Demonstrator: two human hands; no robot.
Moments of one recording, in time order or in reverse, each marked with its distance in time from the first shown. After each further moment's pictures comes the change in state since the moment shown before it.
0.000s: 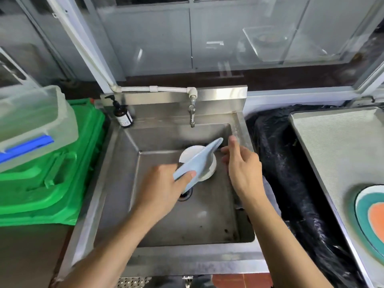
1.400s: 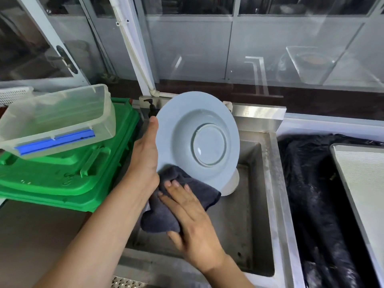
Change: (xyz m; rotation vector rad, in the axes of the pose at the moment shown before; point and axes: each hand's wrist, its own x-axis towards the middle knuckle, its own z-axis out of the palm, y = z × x) left_hand 0.069 -0.025 -0.074 -1.042 0.446 -0.567; right_hand -0.082 0.026 0.109 -0.099 -0.545 -1.089
